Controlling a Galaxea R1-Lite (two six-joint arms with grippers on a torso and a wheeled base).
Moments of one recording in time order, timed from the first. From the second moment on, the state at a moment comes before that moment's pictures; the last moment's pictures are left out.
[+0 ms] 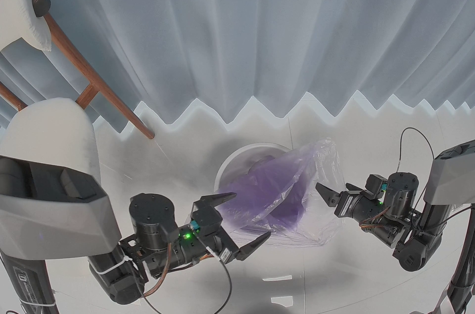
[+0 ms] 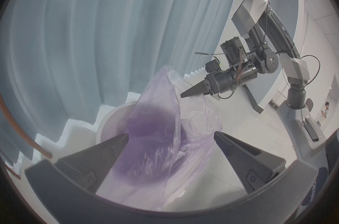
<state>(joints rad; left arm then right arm) -0.69 2.14 -0.42 -1.55 -0.21 0.26 0.42 2.13 -0.30 -1.55 -0.04 0.39</state>
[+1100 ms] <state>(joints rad) -0.64 2.36 -0.86 -1.48 -0.07 0.17 0.42 2.11 -0.39 -1.55 0.04 0.35</state>
